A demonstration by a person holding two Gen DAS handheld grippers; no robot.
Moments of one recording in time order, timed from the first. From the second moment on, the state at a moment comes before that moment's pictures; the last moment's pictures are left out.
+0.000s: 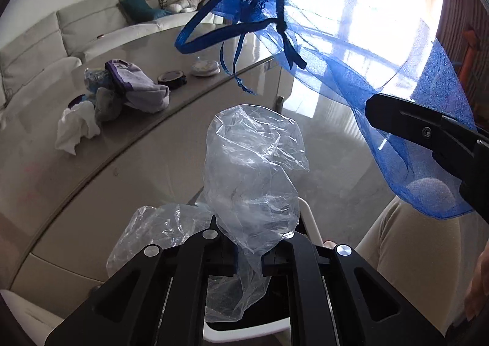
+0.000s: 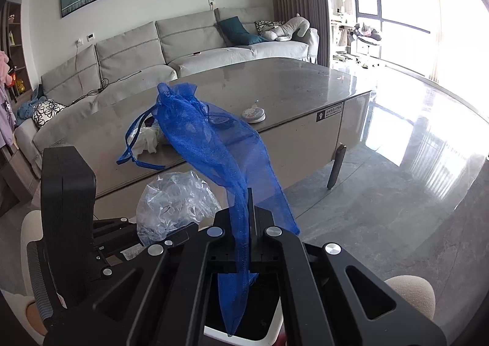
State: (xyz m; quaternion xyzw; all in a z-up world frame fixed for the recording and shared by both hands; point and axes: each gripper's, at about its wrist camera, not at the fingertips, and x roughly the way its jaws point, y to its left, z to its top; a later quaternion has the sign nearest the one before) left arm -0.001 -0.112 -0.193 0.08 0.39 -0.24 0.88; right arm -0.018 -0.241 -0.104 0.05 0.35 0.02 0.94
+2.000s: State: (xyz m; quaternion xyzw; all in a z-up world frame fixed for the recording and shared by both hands) left arm 0.024 -0.026 -0.163 0.03 0.35 -0.08 0.93; right arm -0.009 -0.205 -0.163 0.01 0.37 0.05 0.93
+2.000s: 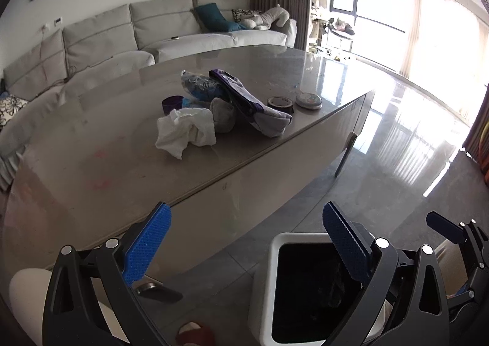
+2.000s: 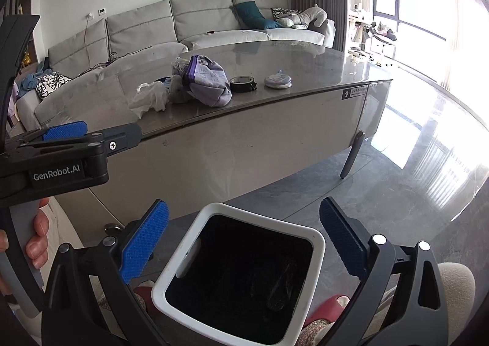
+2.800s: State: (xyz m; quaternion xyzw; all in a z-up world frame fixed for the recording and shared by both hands) left arm 0.150 0.038 -0.155 0.03 0.35 0.00 0.94; right arm 0.121 -0.153 -0.103 -0.05 0.28 0.11 0.95
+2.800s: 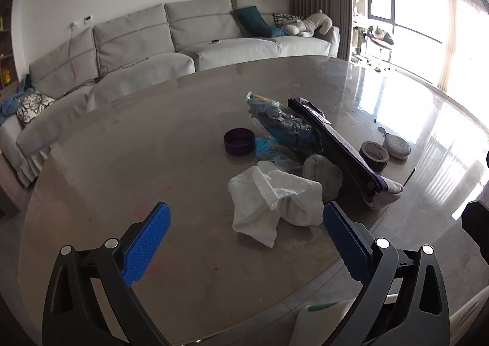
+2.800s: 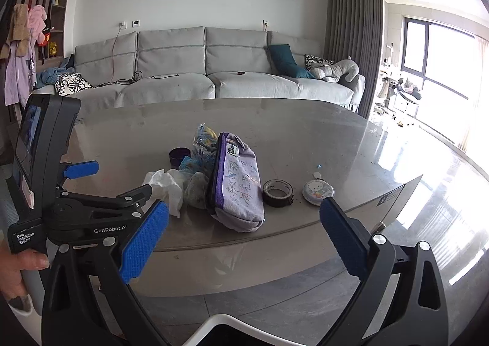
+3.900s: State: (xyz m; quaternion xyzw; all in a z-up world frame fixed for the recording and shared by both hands) left arm 0.193 0.044 -0.163 0.01 0.34 -0.03 0.94; right arm 0.174 -0.144 -0.144 -0.06 0.31 0.12 0.94
